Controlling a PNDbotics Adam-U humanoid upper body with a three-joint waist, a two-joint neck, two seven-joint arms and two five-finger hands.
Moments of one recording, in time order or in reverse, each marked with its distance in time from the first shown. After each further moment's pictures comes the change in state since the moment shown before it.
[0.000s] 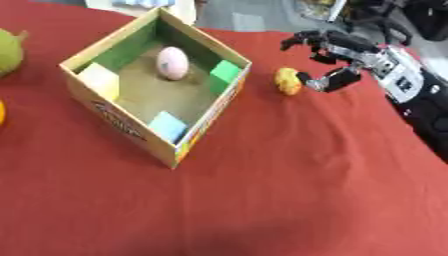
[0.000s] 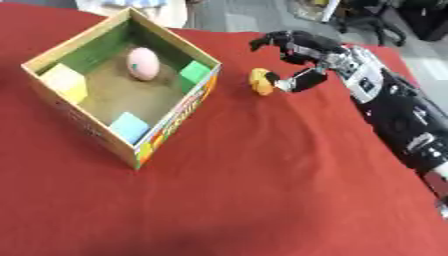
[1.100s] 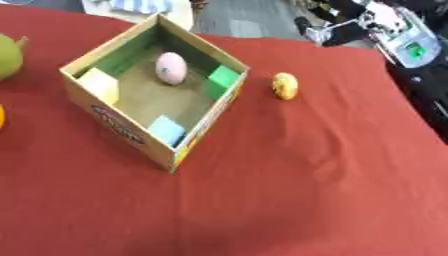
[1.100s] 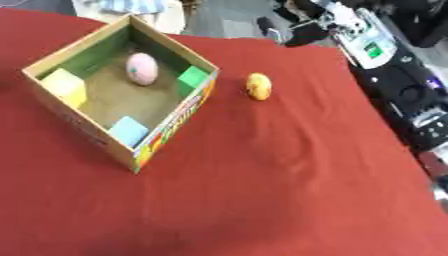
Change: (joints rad) left arm 0.002 0.001 0.004 0.000 0.049 -0.003 -0.003; right arm -0.040 -0.057 -0.061 -0.102 -0.509 0.169 0.177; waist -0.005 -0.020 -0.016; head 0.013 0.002
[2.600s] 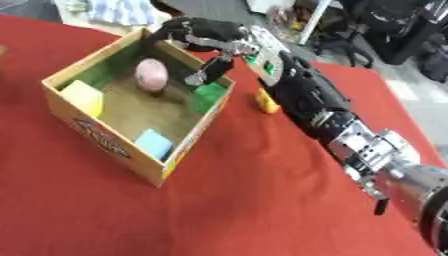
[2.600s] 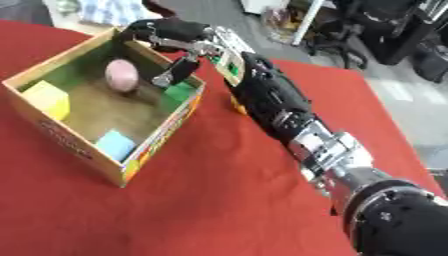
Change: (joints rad) left arm -0.106 -0.010 -0.020 0.000 0.071 0.018 -0.055; right arm -0.425 0.177 0.297 0.137 0.772 -0.136 -0.135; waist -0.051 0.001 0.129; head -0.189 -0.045
